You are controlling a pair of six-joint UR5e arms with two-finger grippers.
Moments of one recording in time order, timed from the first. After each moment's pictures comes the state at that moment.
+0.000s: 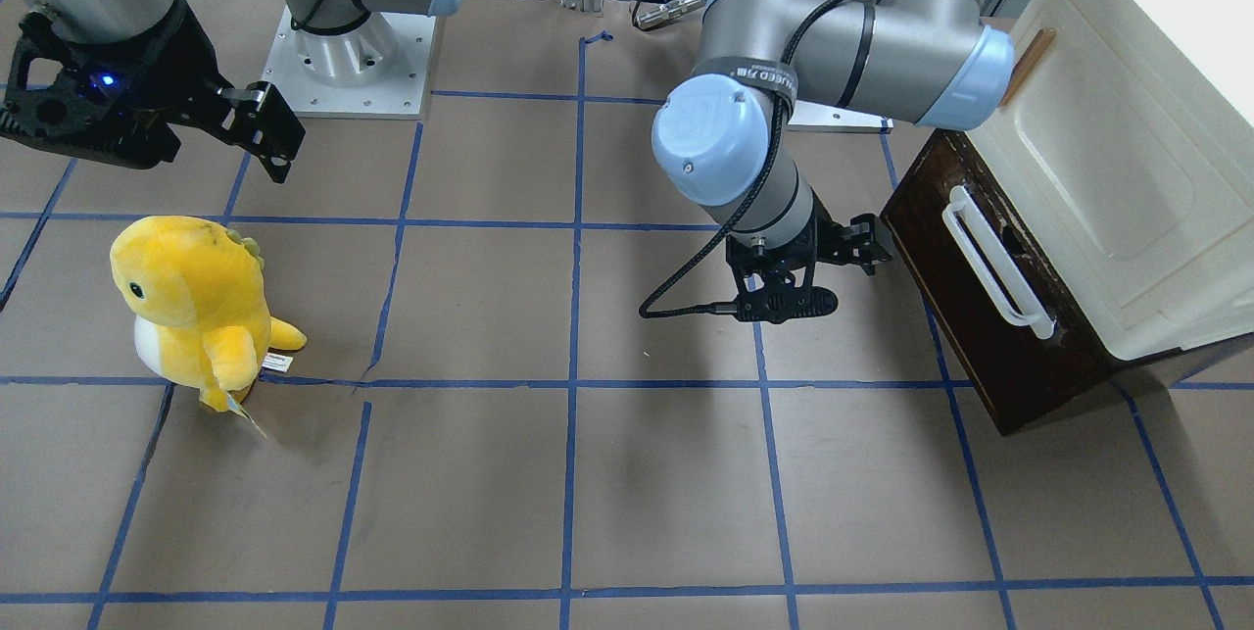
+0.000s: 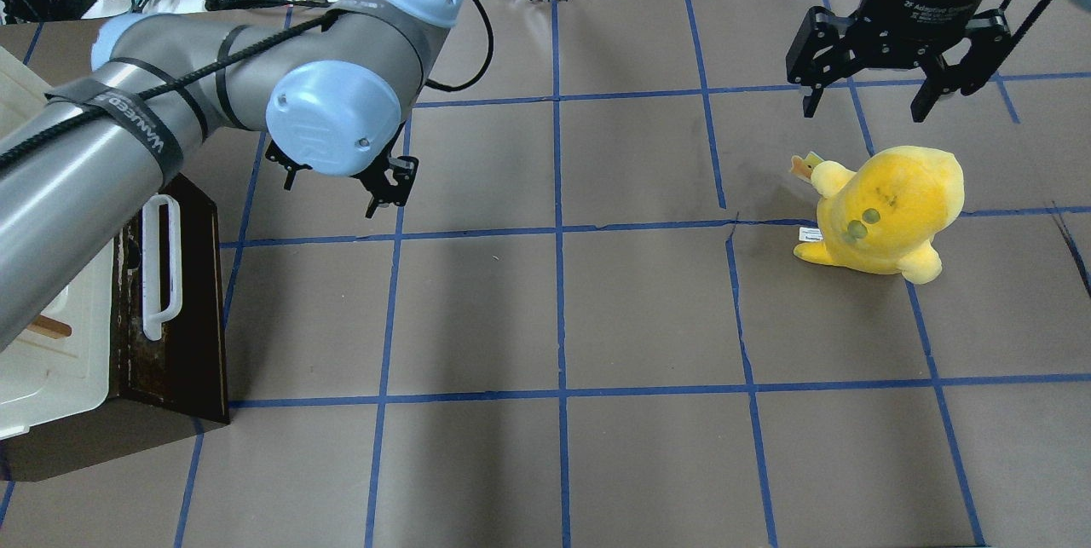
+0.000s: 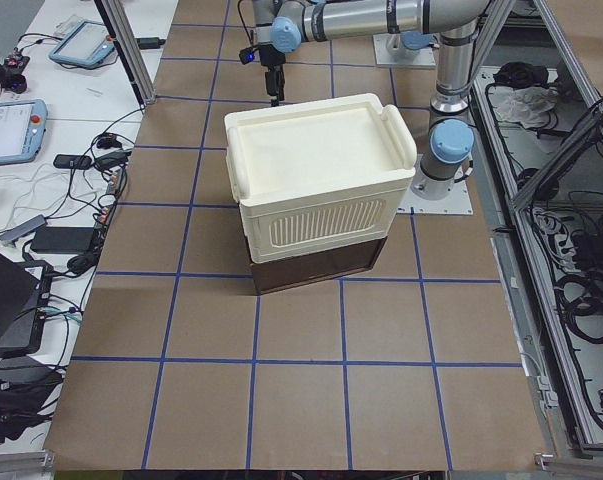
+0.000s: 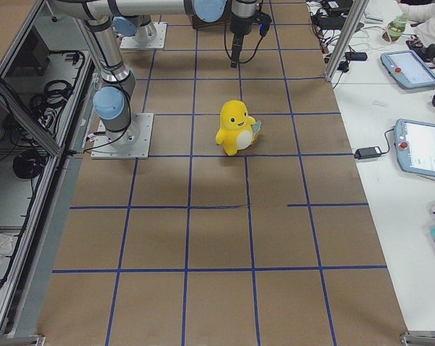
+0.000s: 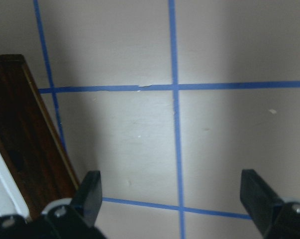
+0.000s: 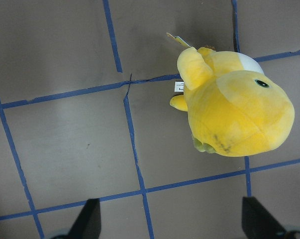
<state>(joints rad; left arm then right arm) -1.80 -1.87 -1.65 -1.54 2.17 -0.20 1.51 -1.53 1.48 -1.44 -1.63 0.11</state>
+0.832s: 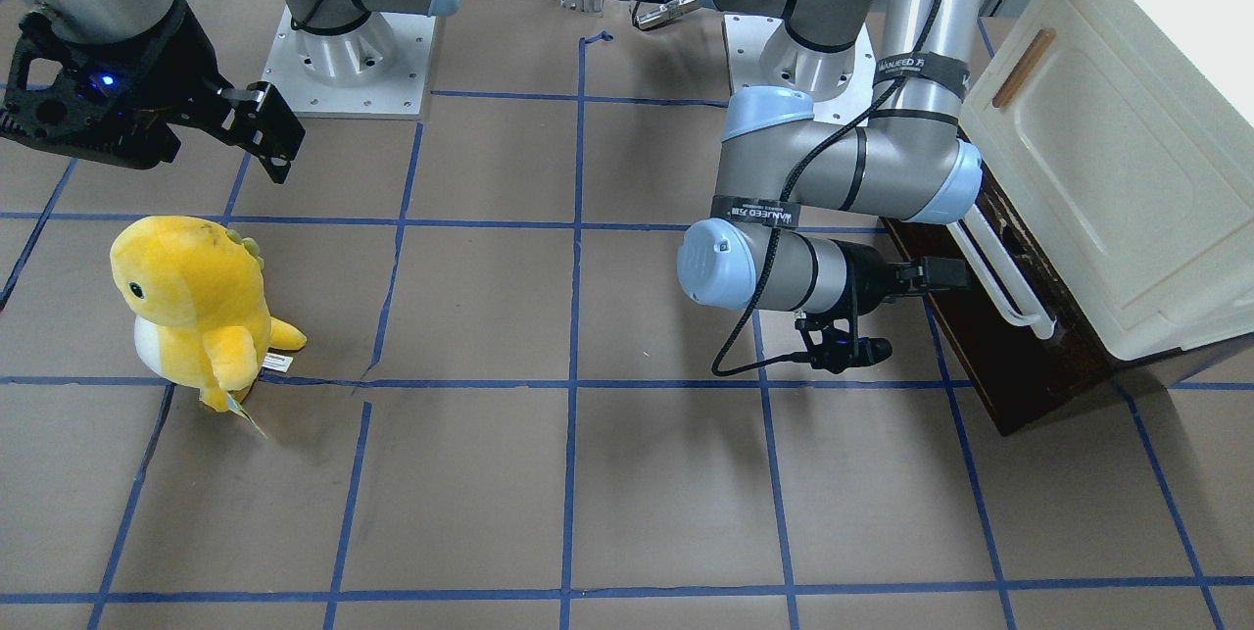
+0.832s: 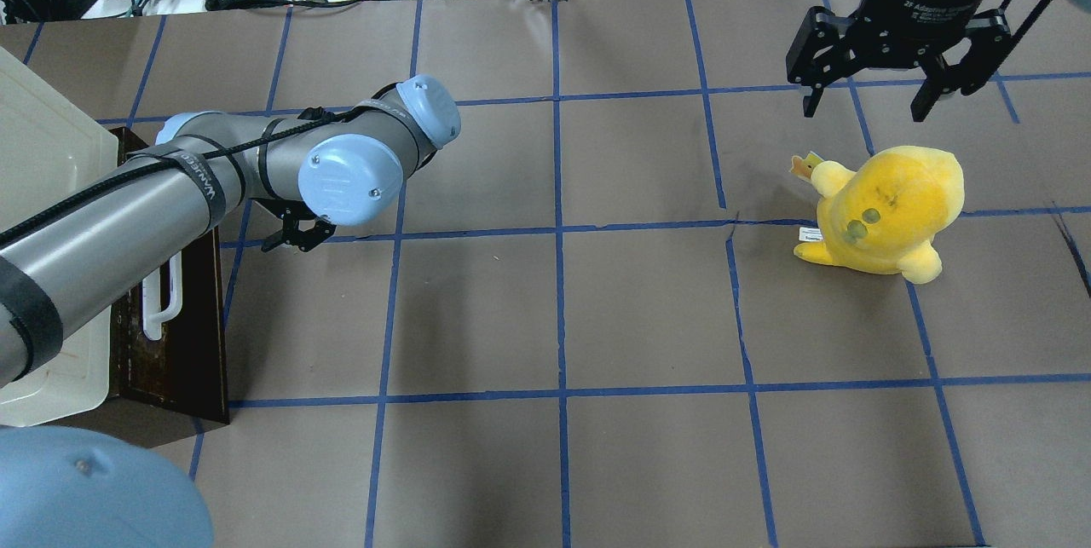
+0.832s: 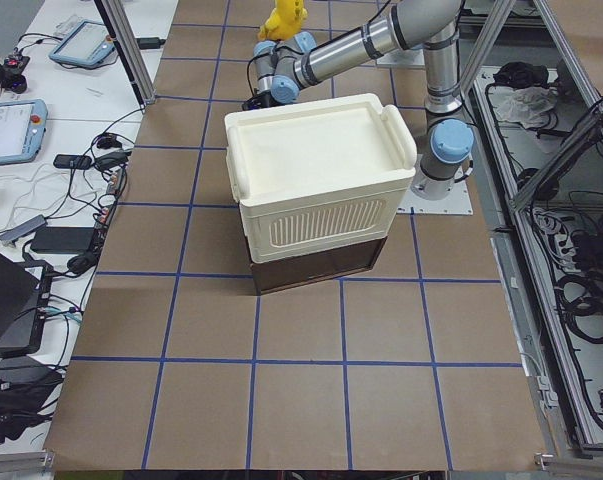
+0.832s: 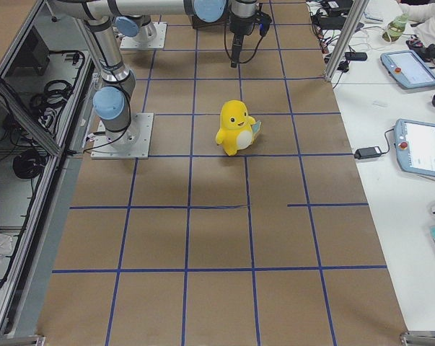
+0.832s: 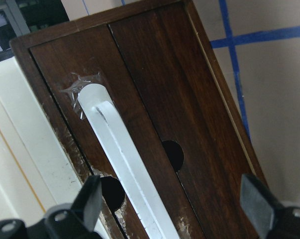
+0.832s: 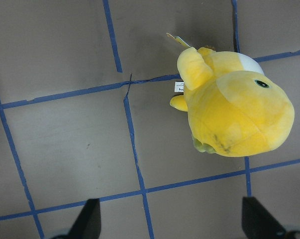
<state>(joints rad) -1.72 -1.99 -1.78 -1.55 2.59 -0.31 1.51 -1.53 1.48 -1.44 -1.63 0.11</state>
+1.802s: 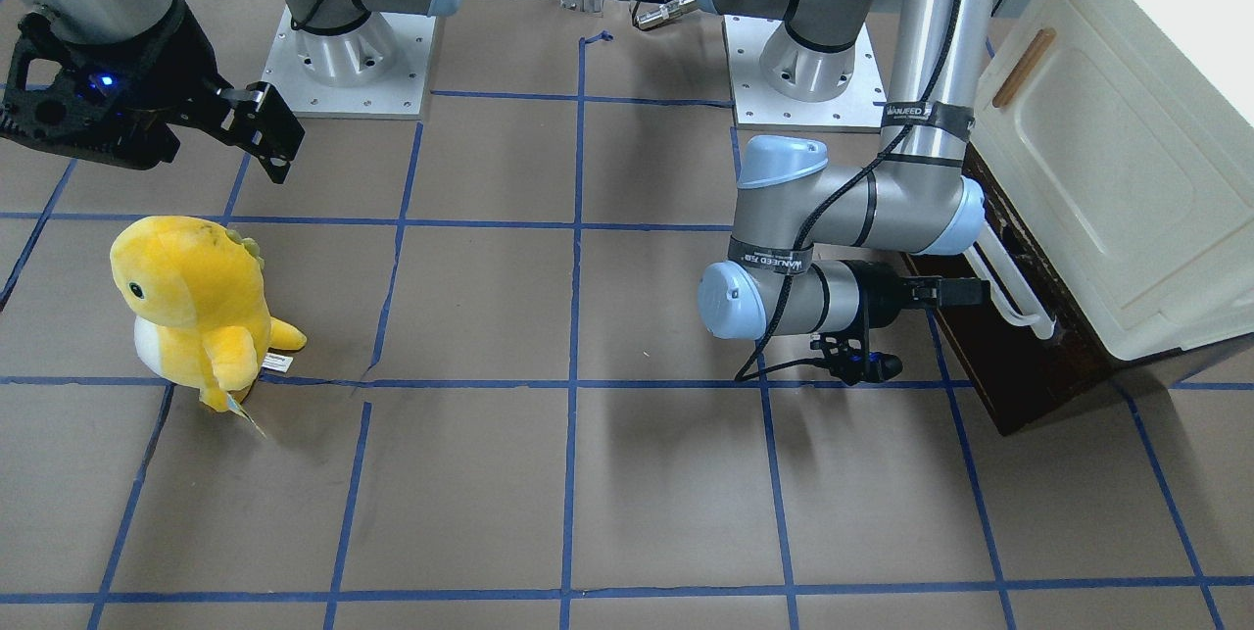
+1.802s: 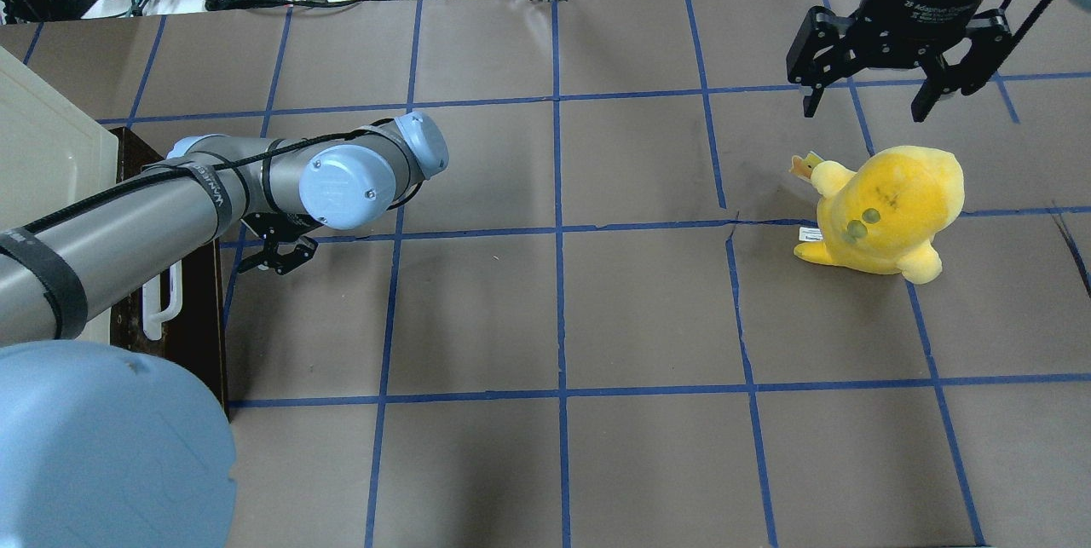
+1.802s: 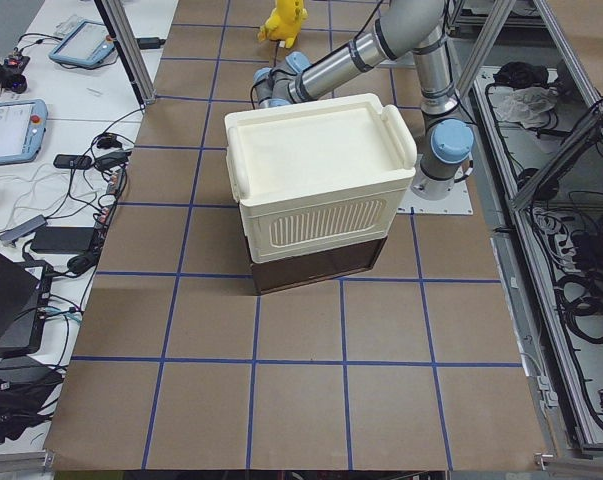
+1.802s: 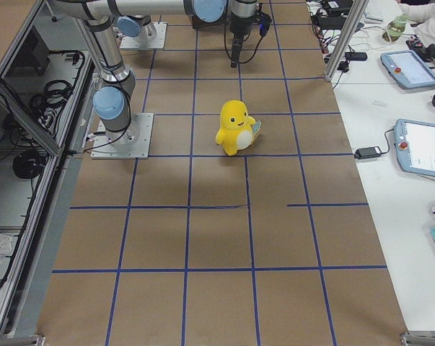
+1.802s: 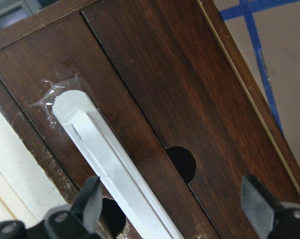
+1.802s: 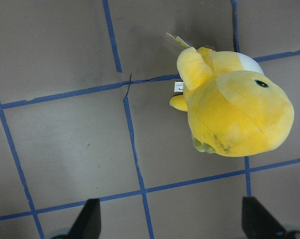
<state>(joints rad) -1.67 -2.05 -1.80 -1.67 2.72 -0.33 1.51 -1.53 1.48 -1.44 -1.63 0.11</state>
